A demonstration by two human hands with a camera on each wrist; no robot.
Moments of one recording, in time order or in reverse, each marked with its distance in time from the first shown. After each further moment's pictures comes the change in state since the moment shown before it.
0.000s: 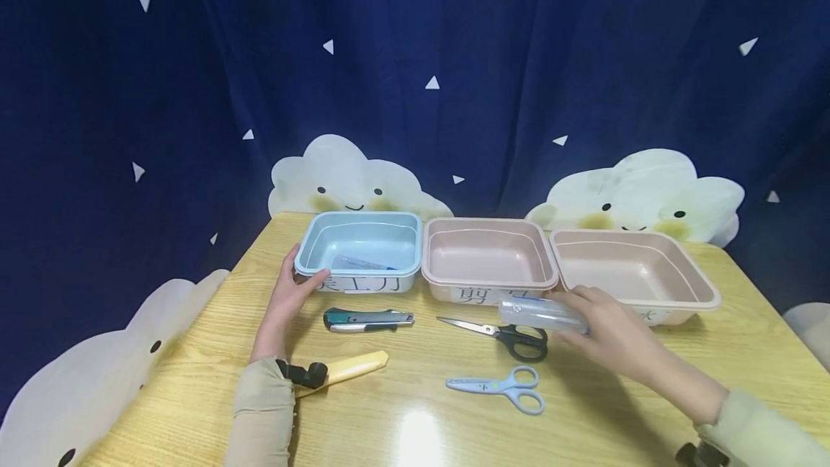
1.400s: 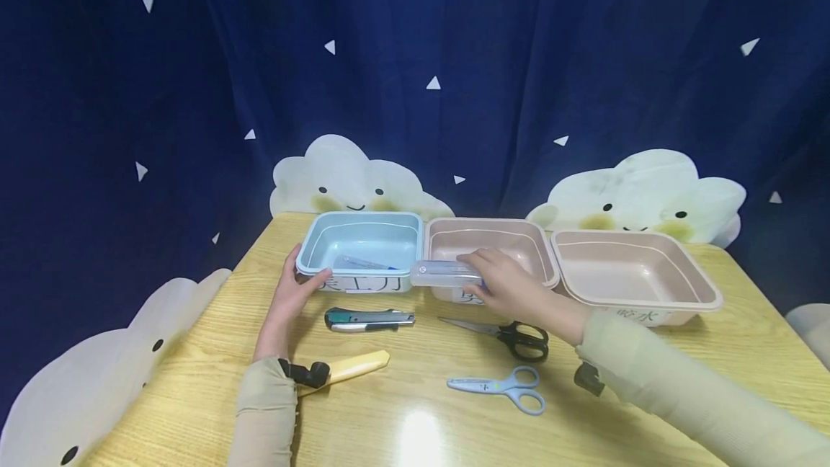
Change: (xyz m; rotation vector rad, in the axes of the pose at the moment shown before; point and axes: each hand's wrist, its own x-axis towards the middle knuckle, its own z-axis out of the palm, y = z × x) left_hand 0.001 -0.001 0.003 -0.013 0.005 -0.015; right_hand 0.105 -0.051 0.043 0.121 -0.035 -0.231
